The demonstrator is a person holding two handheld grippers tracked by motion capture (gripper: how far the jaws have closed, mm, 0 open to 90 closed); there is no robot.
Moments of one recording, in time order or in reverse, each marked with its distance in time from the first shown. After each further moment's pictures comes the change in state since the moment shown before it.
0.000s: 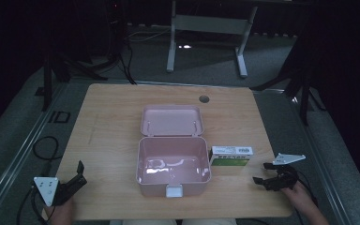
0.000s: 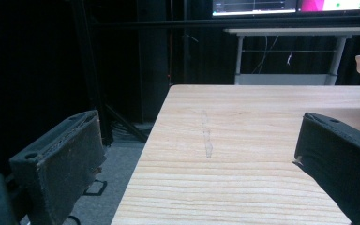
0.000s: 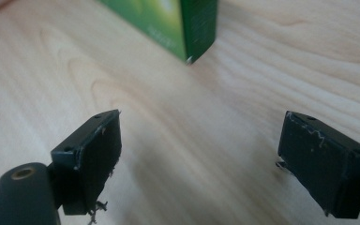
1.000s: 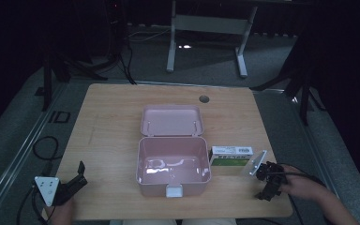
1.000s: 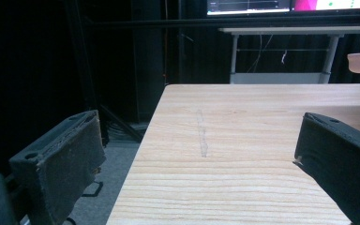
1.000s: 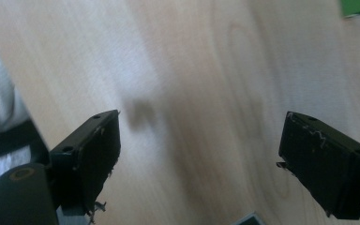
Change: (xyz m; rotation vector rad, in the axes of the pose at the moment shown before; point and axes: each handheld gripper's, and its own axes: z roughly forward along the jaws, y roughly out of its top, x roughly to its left) left arm -0.001 0.000 0.000 0.002 -0.022 0.004; right arm 0.050 0.060 0.011 0.675 0.127 -0.427
